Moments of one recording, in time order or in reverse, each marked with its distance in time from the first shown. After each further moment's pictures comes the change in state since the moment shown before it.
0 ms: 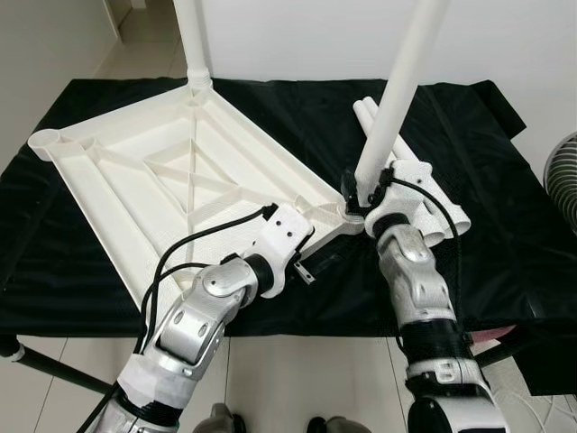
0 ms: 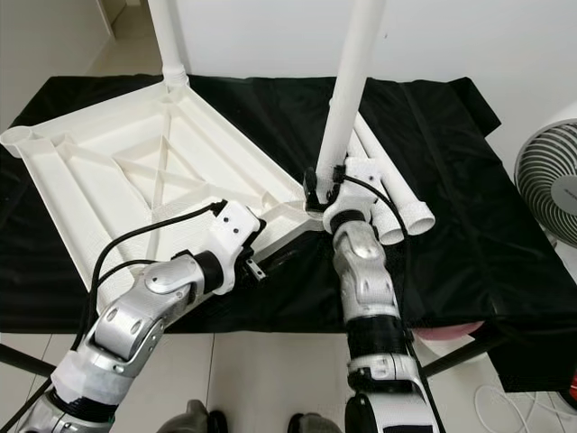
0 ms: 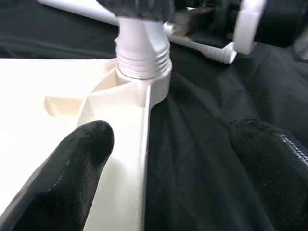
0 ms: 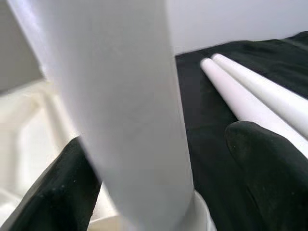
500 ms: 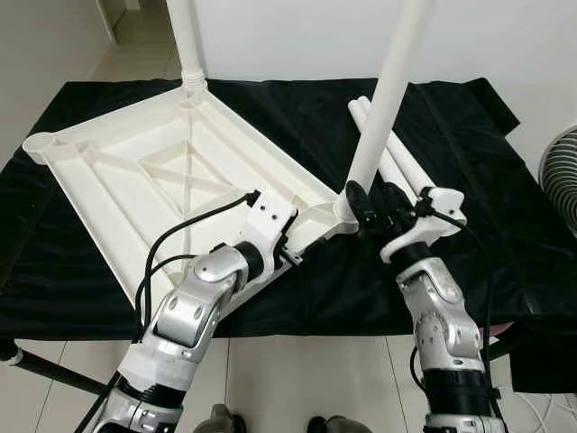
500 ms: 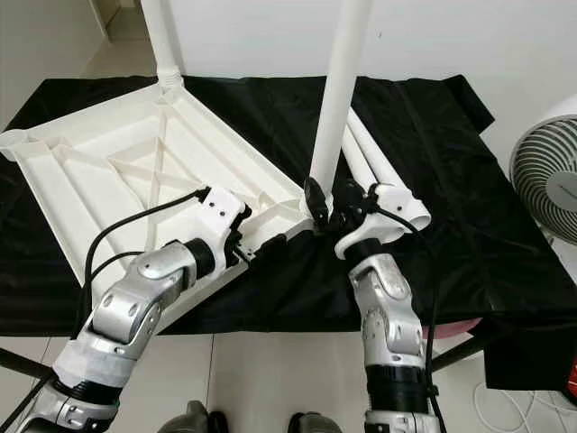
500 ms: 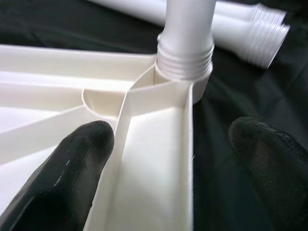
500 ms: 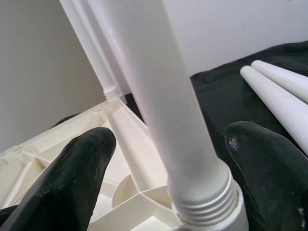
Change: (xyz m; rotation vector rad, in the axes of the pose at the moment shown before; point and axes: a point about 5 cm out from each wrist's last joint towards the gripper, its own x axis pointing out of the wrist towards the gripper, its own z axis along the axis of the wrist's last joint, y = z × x) left arm 0.001 0.026 -0.004 -0.031 0.026 0.096; right arm -0.044 0.000 0.005 0.119 -0.069 0.183
